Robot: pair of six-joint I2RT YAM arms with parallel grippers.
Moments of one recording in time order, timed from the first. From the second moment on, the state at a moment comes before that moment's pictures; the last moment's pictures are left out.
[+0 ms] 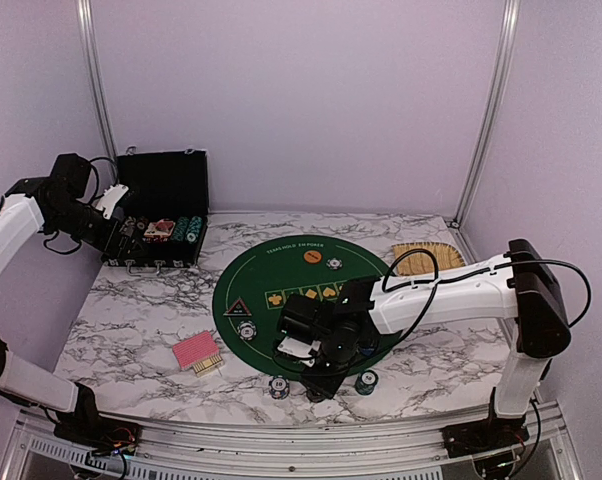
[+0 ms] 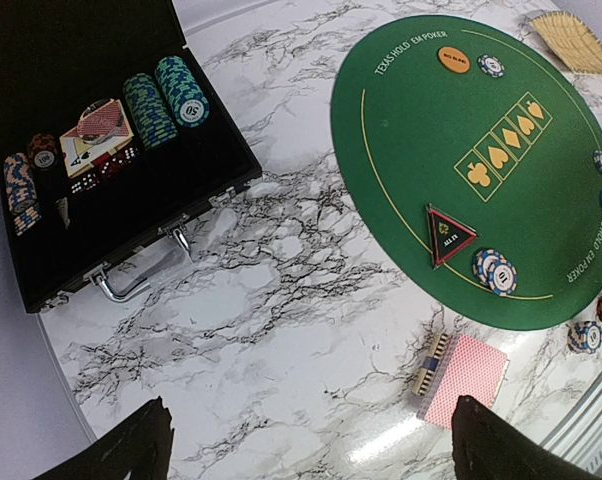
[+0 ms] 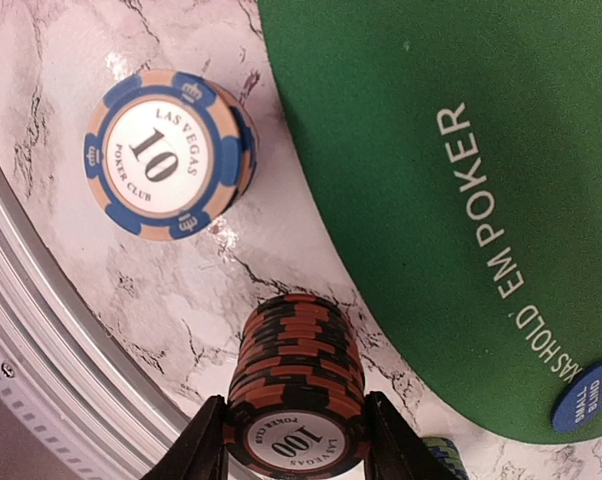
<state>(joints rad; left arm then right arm) -0.03 1.30 1.32 -1.01 0.33 0.37 1.21 1.86 1.33 -0.89 -0.04 0.17</state>
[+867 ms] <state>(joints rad) -0.03 1.30 1.32 -1.01 0.33 0.37 1.20 1.88 1.54 -0.98 -0.03 0.16</state>
